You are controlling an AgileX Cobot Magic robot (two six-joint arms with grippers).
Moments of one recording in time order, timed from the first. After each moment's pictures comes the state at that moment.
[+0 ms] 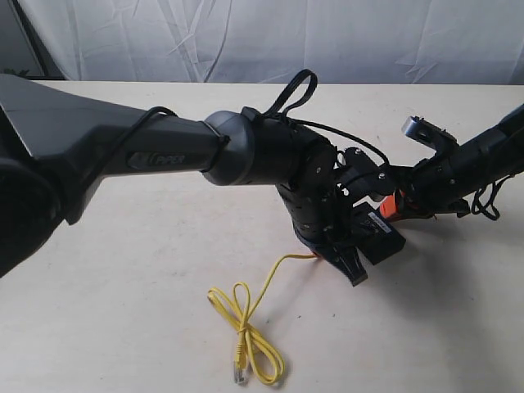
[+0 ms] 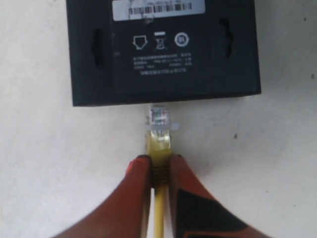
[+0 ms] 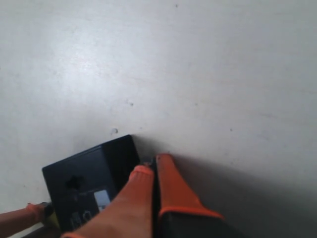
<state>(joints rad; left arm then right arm) -0.90 2.24 -1.59 -0.13 0.63 0.30 -0.02 2.08 -1.07 0.95 0.77 -0.83</state>
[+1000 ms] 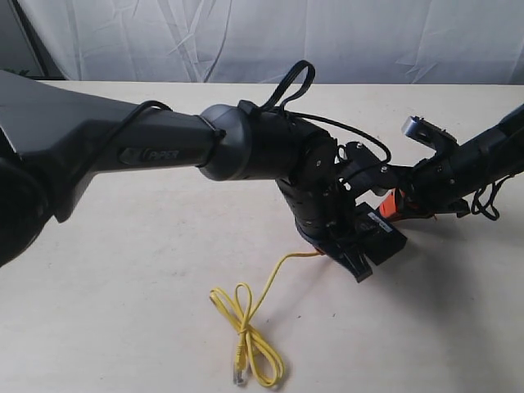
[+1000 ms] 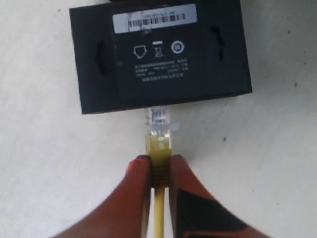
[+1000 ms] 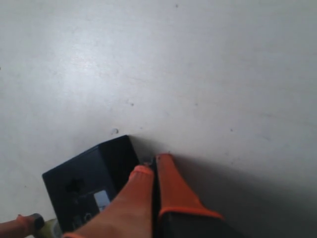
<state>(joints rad) -0.90 2.22 -1.59 -0.15 0.64 0.30 -0.02 2.08 -1.07 0.95 0.77 -0.83</state>
